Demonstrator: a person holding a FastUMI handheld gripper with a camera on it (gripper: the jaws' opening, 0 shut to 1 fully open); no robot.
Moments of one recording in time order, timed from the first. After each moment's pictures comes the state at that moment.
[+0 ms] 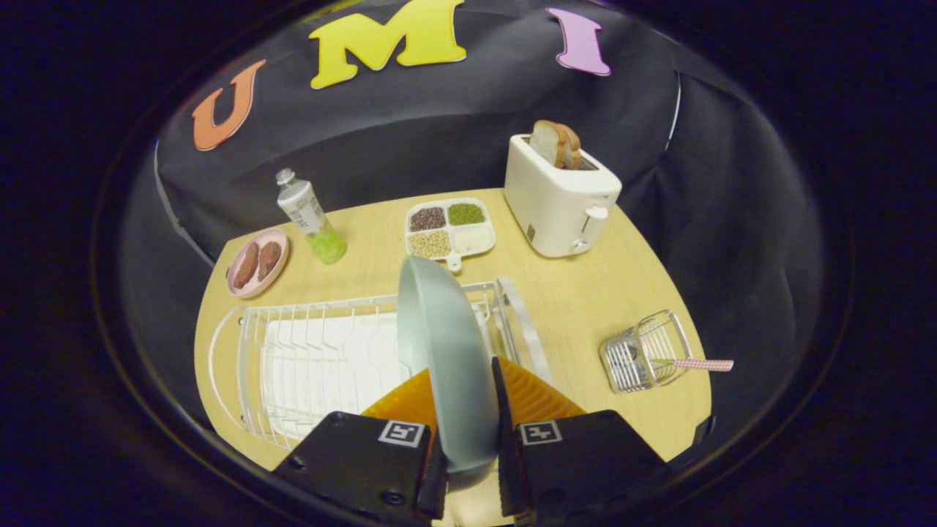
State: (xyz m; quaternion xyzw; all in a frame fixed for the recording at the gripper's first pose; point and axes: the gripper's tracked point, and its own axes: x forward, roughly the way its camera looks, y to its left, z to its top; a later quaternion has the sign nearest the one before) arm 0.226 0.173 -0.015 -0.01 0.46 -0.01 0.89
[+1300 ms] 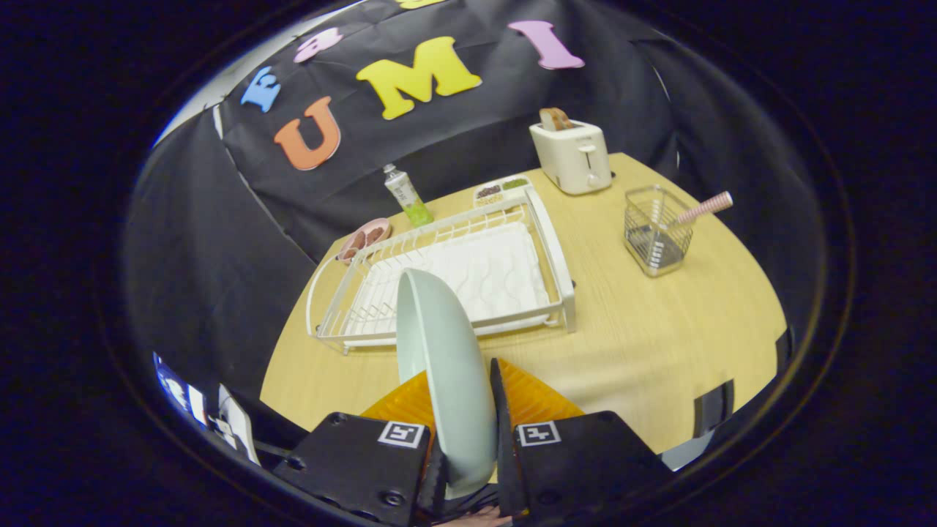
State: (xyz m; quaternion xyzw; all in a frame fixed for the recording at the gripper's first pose) arm 0.015 0.144 -0.097 0.15 0.42 0.17 0.88
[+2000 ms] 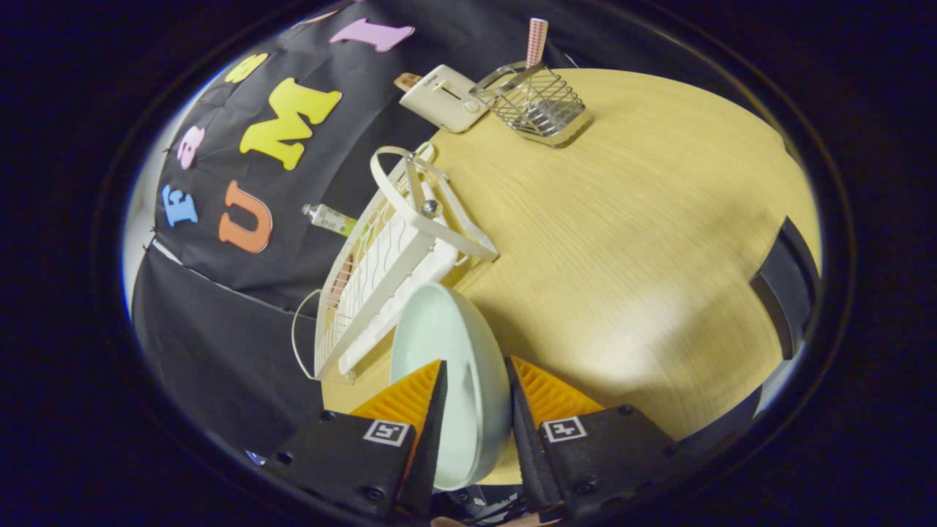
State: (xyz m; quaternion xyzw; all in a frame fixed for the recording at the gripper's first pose) arm 0.011 0.114 -0.176 0.36 0.46 0.14 0.80
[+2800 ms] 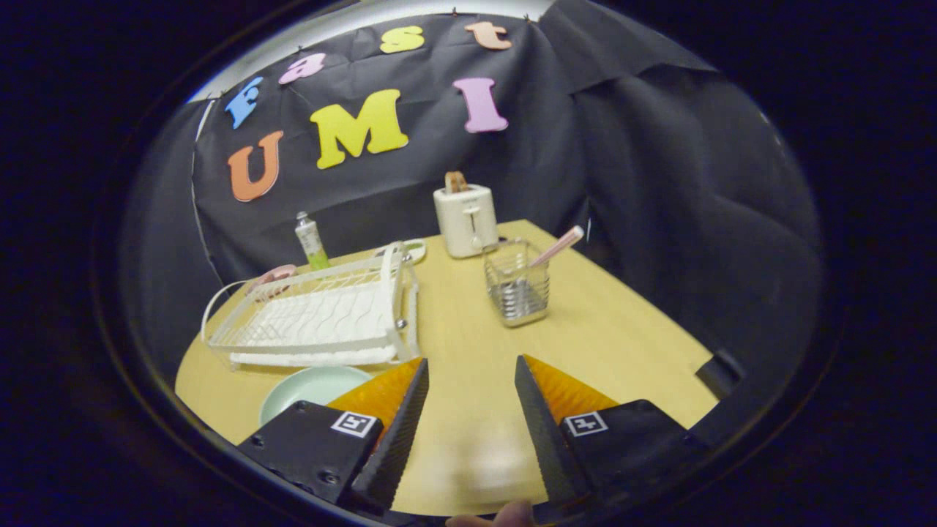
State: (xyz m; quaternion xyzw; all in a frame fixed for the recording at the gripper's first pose) arm 0.059 -0.023 -0.101 0.04 0.21 -0.02 0.98
